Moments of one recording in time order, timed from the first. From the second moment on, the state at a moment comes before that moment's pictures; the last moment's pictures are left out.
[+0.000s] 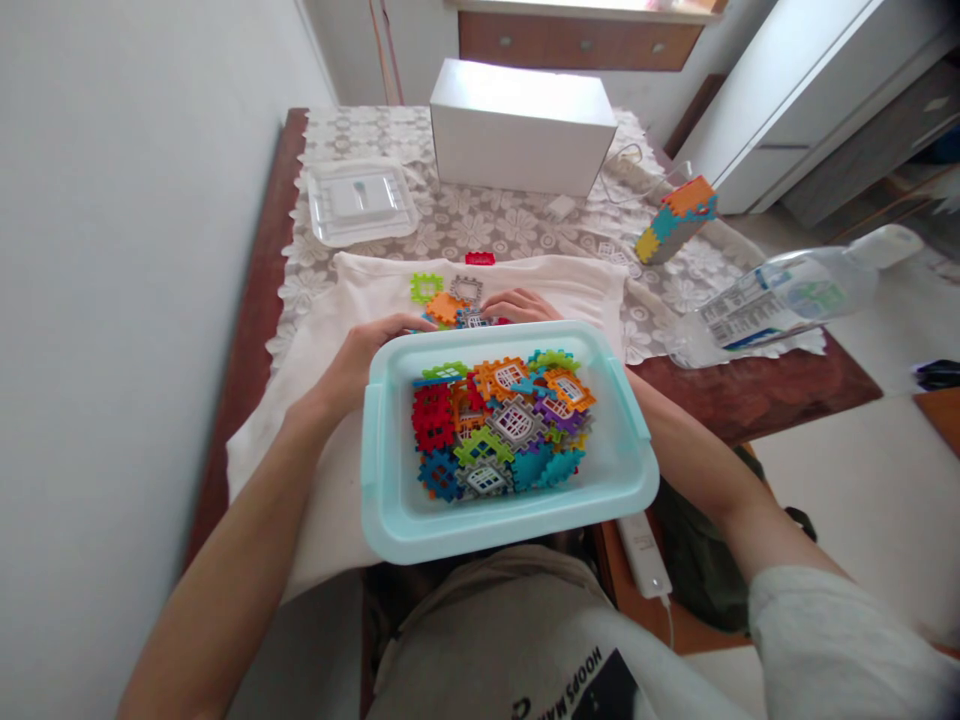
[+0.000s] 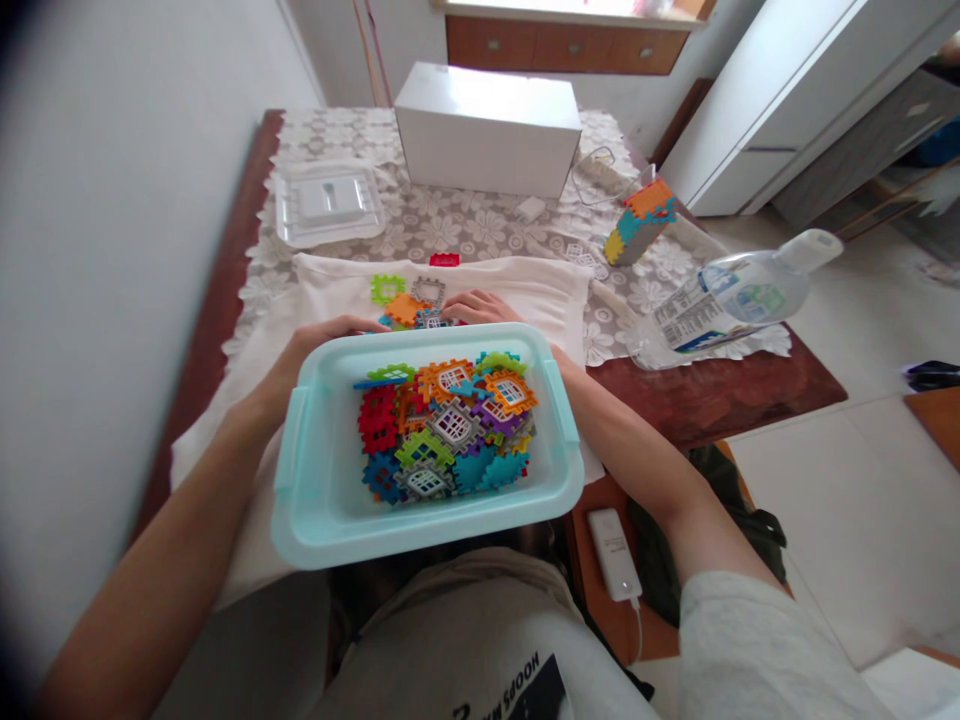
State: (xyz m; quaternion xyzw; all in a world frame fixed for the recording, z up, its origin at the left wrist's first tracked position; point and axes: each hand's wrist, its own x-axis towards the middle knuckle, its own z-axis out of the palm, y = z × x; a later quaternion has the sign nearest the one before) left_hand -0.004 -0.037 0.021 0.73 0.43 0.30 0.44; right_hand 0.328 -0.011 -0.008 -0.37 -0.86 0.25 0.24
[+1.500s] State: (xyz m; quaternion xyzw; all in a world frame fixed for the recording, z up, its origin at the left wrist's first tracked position) left_hand 0.008 -0.058 0.039 0.61 0.32 0.51 0.51; right_hand 0.333 0.012 -0.024 -0.43 -0.59 0.53 0.44
